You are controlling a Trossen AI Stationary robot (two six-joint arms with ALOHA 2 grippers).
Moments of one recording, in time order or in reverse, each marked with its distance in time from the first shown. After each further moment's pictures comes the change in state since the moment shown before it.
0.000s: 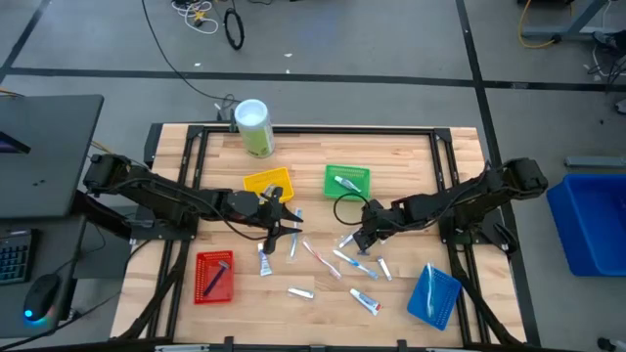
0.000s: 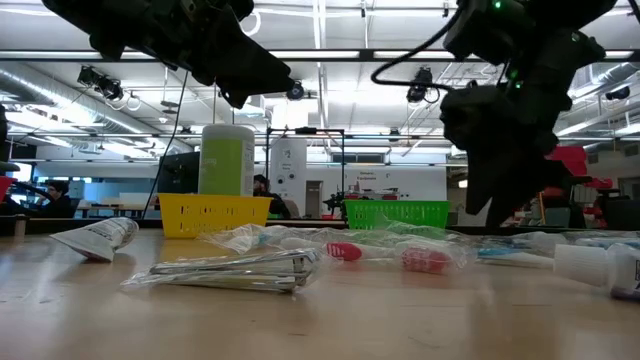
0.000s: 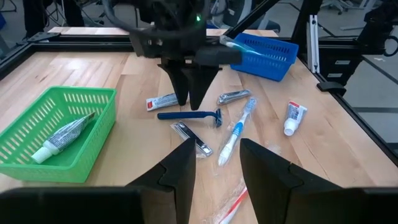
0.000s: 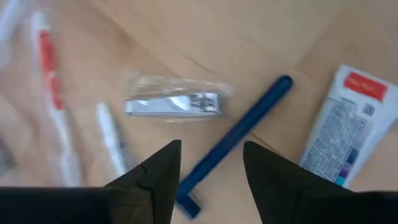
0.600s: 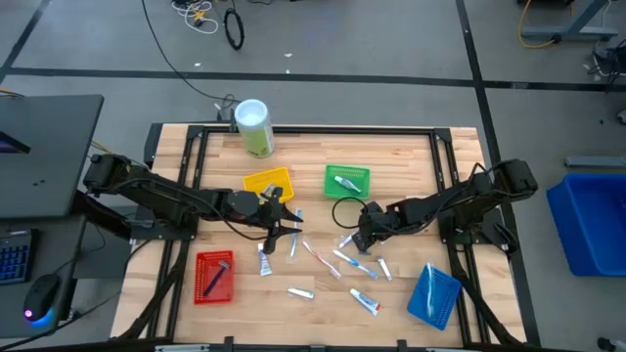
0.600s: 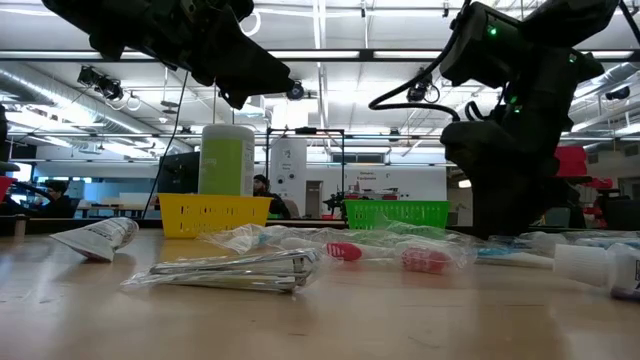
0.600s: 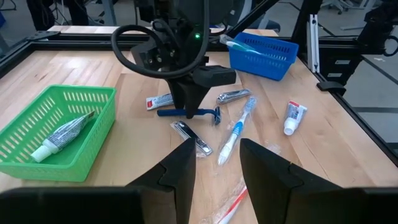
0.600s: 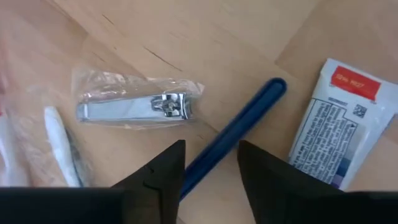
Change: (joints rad) left arm 0.000 0.000 0.000 -0.002 0.000 -0.003; right arm 0.000 0.100 -0.010 0.029 0.020 -0.012
